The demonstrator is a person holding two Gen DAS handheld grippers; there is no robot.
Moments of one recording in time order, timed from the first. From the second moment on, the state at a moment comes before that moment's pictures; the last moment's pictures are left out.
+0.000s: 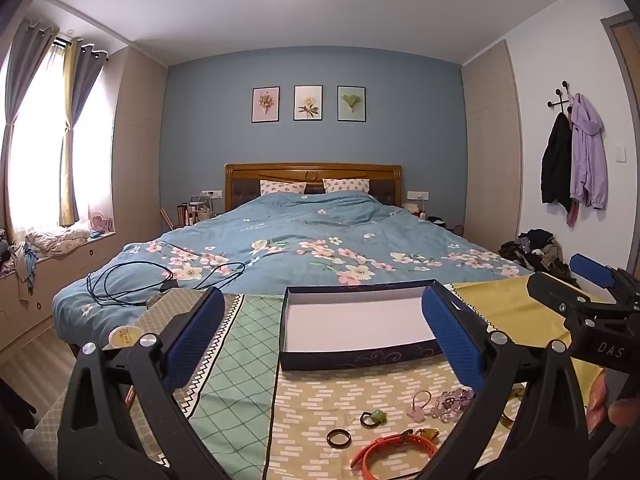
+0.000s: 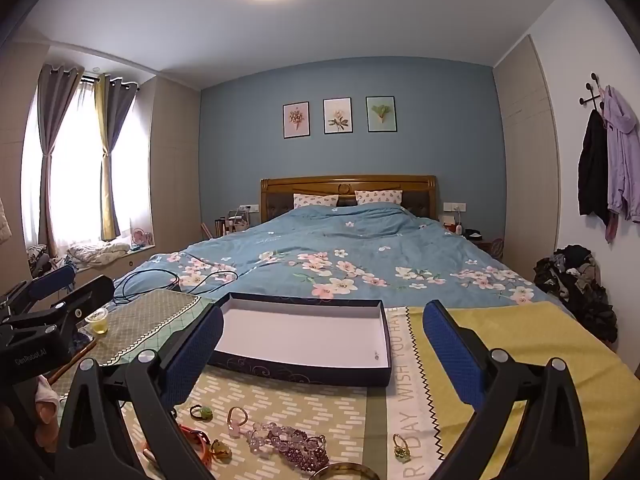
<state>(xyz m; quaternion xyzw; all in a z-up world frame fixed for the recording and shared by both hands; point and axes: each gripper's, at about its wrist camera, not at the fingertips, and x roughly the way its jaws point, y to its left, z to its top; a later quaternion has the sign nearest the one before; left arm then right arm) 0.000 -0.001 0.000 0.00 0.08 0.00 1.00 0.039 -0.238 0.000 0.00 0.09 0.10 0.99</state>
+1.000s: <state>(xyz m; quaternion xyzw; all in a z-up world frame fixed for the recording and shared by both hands) 0.001 -0.002 0.000 0.00 0.08 0.00 1.00 0.037 -0.234 0.001 0.00 0.09 0.09 0.99</state>
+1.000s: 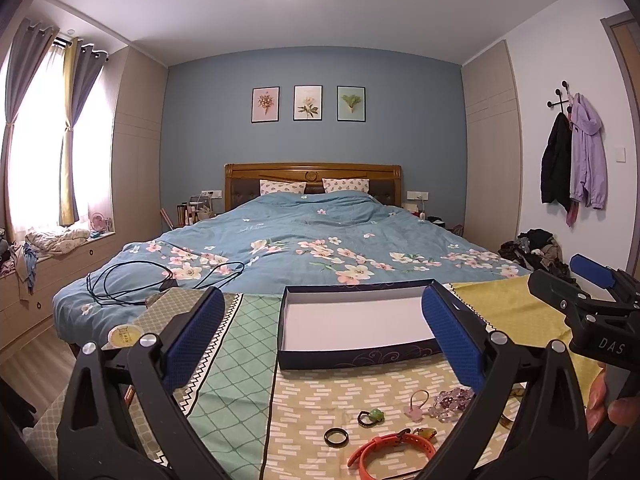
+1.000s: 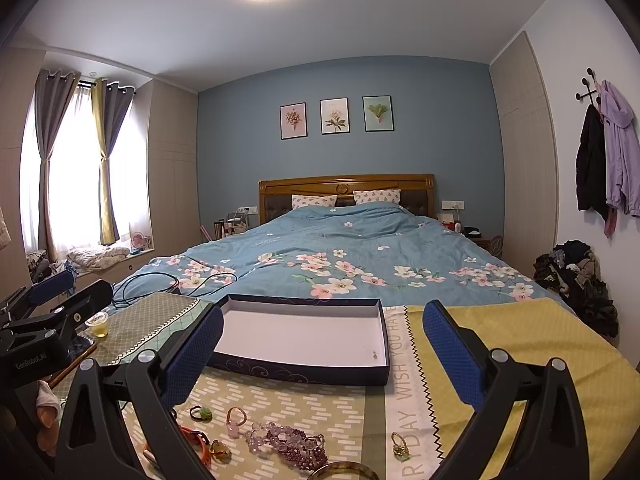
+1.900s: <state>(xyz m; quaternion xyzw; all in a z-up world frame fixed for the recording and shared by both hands) 0.002 -0.005 -0.004 0.00 0.08 0.00 1.00 0.038 -0.238 -0.004 0.01 0.09 0.09 0.99</state>
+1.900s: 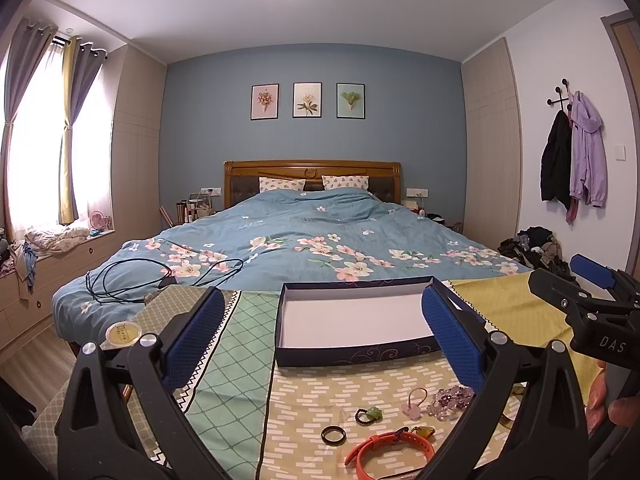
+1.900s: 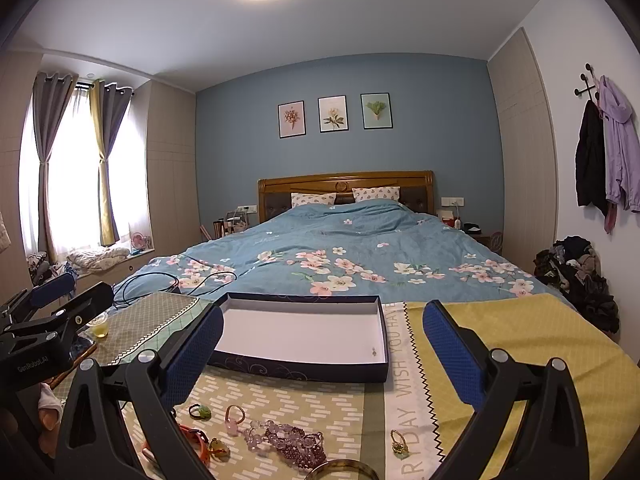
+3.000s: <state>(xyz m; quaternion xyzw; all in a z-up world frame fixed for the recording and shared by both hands) 0.001 -0.009 -0.006 0.00 0.08 0.00 1.00 0.040 -0.240 -0.005 0.02 0.10 0.10 0.99</state>
